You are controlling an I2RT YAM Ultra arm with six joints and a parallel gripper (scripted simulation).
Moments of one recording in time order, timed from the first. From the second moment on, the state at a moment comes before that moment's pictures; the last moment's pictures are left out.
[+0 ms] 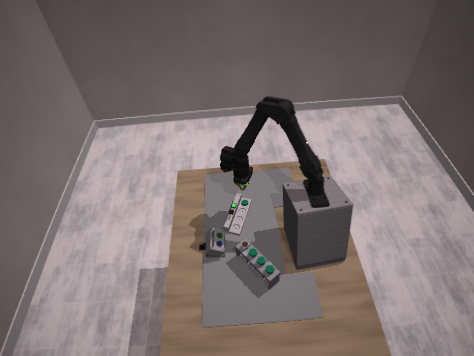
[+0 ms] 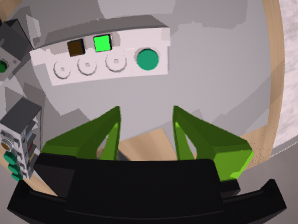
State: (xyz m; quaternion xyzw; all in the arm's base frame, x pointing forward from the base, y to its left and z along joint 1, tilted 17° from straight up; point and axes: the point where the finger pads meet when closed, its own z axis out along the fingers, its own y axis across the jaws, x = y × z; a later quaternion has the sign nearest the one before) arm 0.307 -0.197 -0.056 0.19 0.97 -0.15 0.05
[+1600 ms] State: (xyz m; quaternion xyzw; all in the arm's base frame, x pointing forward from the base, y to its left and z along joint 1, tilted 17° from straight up) arm 0.313 -0.237 -0.178 0.16 0.98 -0.14 0.04
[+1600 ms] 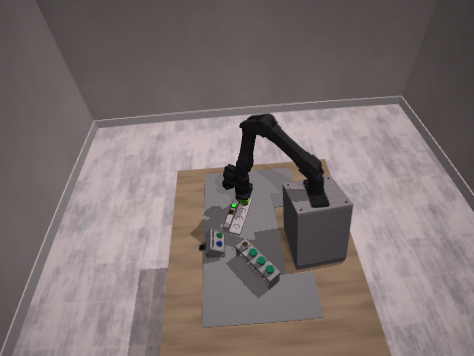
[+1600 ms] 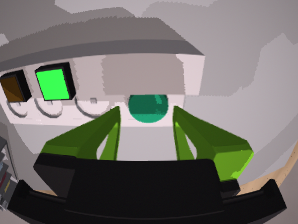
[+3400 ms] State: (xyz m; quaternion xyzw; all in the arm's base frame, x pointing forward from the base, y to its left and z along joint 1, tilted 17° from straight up) arm 0.317 -0.243 -0.184 0.16 0.98 -0.14 0.04
